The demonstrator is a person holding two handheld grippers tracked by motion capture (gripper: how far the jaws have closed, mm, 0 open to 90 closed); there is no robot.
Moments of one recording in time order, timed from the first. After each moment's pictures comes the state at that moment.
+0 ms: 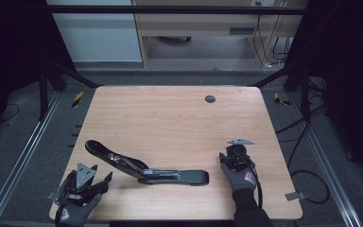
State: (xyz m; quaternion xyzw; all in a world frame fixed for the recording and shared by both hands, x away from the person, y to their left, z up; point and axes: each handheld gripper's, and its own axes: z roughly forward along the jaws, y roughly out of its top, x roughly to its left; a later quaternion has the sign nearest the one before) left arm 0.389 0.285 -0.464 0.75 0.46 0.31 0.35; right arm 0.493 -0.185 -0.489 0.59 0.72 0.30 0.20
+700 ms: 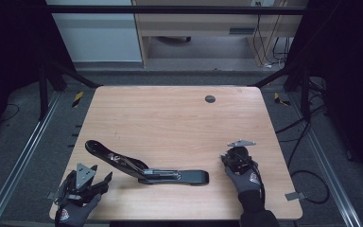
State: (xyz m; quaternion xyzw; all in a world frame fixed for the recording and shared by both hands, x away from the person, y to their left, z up) left arm 0.388 0.286 -0.463 0.75 0.46 0.31 0.35; right arm 0.480 -0.193 -0.479 0.53 0.77 0.30 0.18
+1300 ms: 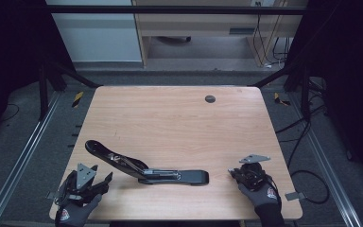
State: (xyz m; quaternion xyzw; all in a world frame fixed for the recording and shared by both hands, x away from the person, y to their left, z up) left arm 0.387 0.285 -0.463 0.76 0.46 0.31 0.35; right arm 0.437 -0.227 -0.487 0.49 0.80 0.31 0.15
